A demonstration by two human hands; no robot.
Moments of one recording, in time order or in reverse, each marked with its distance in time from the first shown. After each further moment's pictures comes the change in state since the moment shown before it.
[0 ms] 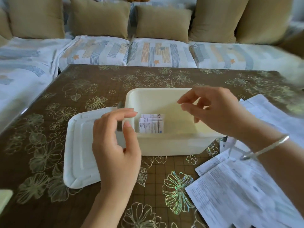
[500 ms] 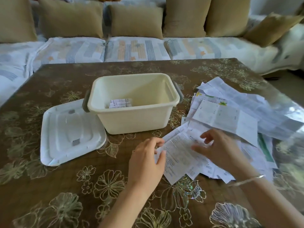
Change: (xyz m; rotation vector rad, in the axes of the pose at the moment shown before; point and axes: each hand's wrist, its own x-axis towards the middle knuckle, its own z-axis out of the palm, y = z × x) left_hand -0.124 0.036 0.050 0.154 -0.692 -0.032; right_hand -0.180 0.092 0.007 -0.267 -0.003 0.636
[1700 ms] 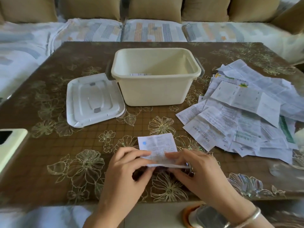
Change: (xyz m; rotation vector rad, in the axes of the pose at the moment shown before) left_hand -0.115 -0.047 -0.050 0.081 0.103 0.077; right_hand -0.111 -0.044 0.067 0.260 0.033 -0.716
